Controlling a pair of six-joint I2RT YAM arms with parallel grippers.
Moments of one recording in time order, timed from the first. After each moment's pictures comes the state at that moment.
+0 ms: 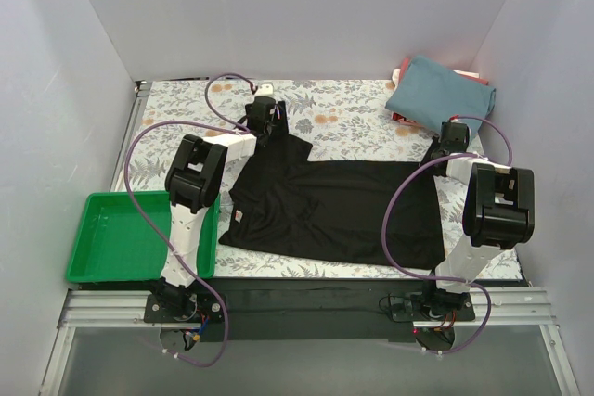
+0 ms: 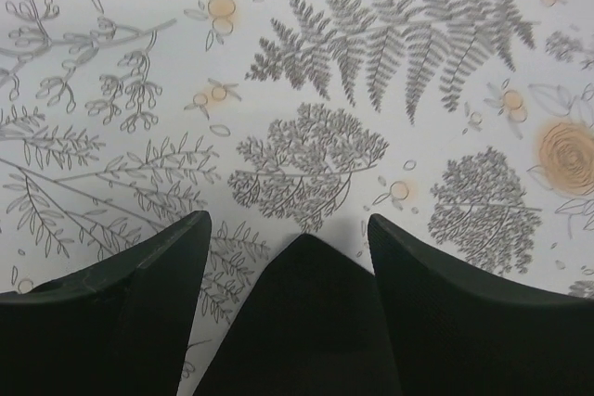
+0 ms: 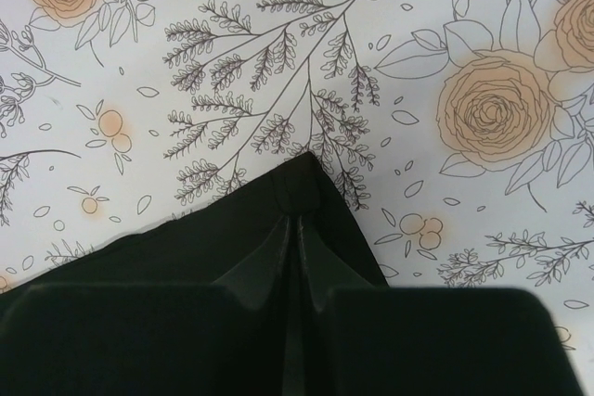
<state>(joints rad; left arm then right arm) -0.41 2.27 1.54 0.22 -0.24 -0.31 -0.11 1.73 0.92 -0.05 0.04 0.36</state>
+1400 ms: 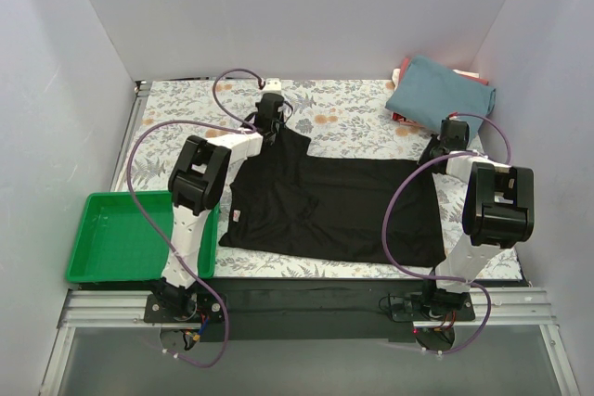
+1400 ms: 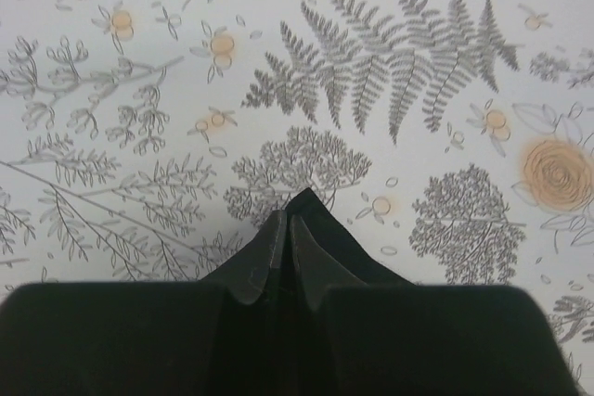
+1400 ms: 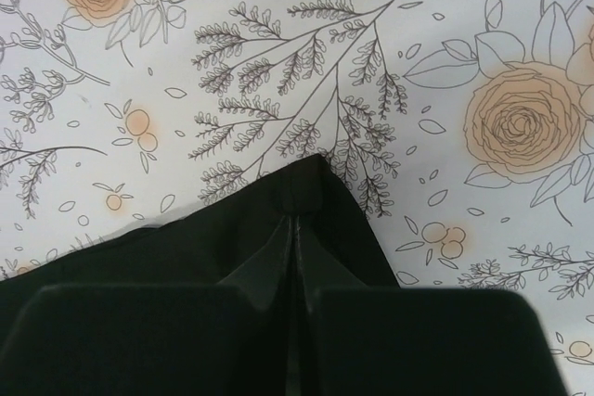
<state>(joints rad) -0.45 2.26 1.55 0.18 -0.35 -0.26 -0.11 1.74 0.93 -0.05 0.00 0.36</state>
